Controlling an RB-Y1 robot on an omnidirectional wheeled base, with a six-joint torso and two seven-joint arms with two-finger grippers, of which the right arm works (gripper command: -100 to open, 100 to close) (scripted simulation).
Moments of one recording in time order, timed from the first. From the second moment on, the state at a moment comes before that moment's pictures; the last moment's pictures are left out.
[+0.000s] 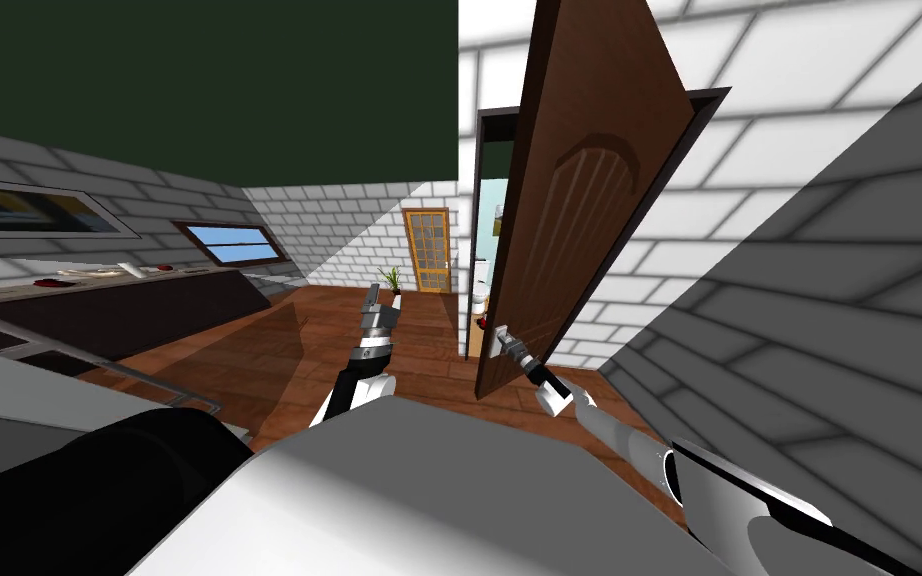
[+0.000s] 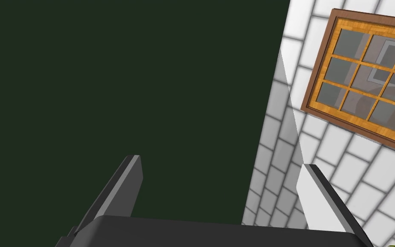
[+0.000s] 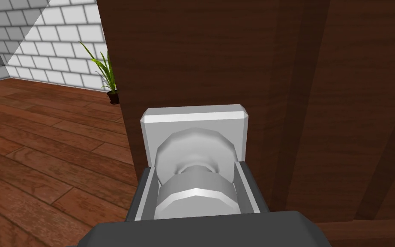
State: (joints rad) arm -0.41 -0.71 1.03 -1.04 -0.78 -0.71 -1.73
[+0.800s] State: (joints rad) arm -0.45 -0.79 1.15 -0.94 -0.78 -0.86 -1.87
